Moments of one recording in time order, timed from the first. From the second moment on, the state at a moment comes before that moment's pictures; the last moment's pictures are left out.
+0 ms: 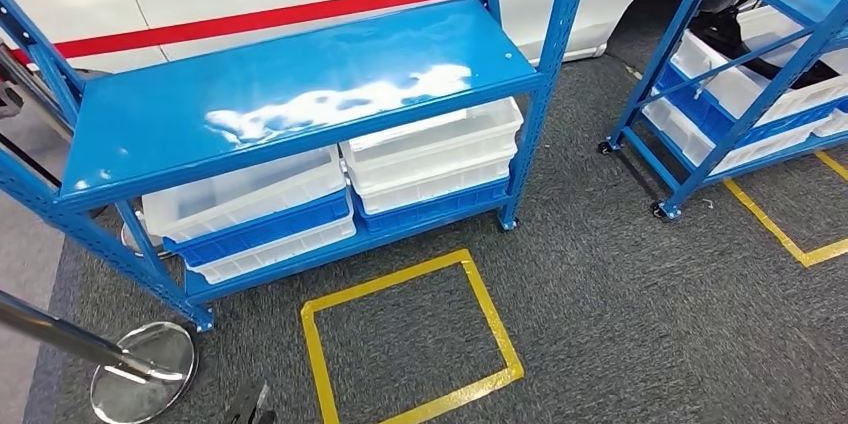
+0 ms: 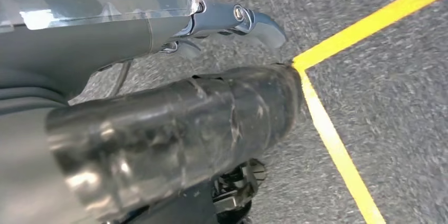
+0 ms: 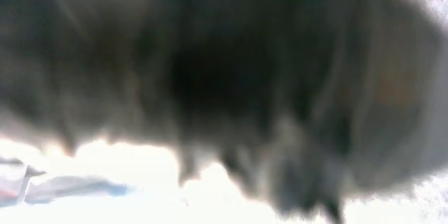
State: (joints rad) left arm -0.14 0.00 -0.10 0.02 0.15 0.03 -0.27; right arm 0.28 0.36 -1.16 -1.07 1.50 0.59 -0.33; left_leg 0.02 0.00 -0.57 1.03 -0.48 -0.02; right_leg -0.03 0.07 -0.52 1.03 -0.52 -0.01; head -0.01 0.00
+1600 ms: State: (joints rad) left arm -0.05 0.02 -0.26 -0.06 0.20 -0.03 -0.17; right arm 0.21 0.30 -0.93 -0.90 1.18 0.44 -0.13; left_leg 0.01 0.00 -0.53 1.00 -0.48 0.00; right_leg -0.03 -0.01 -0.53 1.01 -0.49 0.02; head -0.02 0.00
